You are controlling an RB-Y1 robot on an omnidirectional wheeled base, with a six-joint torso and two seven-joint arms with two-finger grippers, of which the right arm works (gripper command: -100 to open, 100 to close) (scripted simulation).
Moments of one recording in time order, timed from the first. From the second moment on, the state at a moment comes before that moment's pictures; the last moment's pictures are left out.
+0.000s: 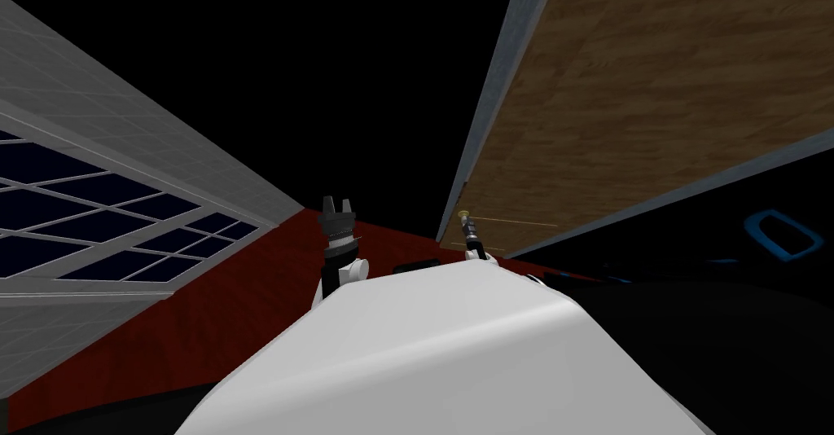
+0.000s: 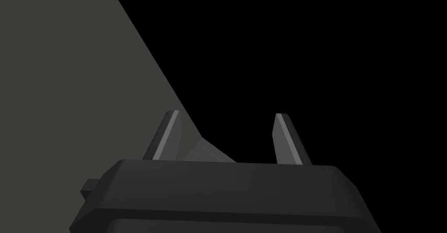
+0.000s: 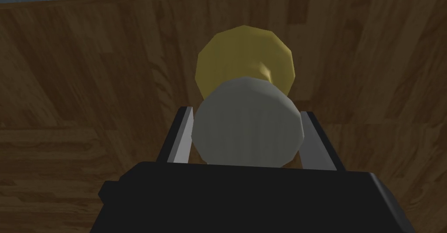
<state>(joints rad) -0.02 -0.30 0.00 -0.65 -0.35 -0.85 -0.15</state>
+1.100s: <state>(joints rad) -0.04 -0.30 -0.01 -0.63 -0.35 -0.85 -0.40</state>
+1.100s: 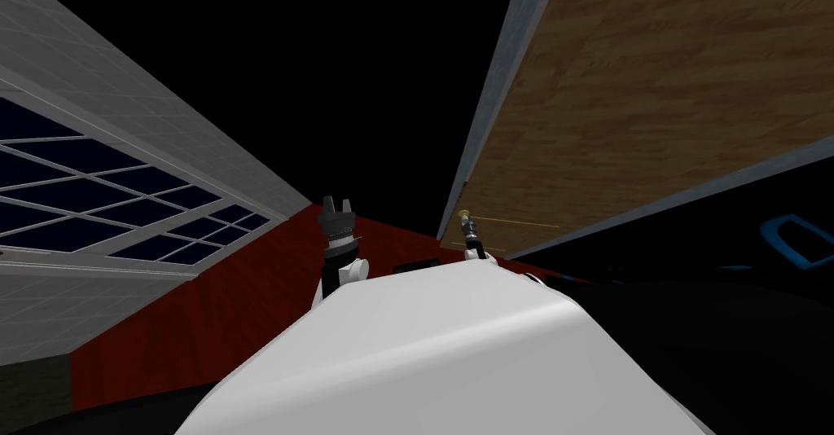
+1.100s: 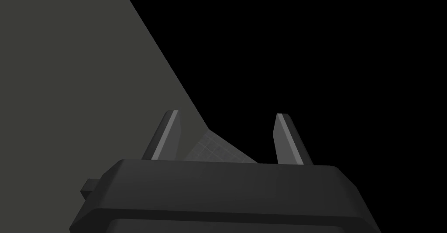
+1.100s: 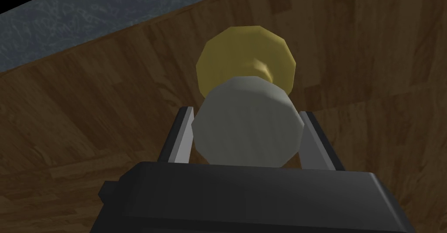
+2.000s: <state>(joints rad) -0.06 -0.29 -0.02 -0.61 -0.36 -0.85 -0.61</state>
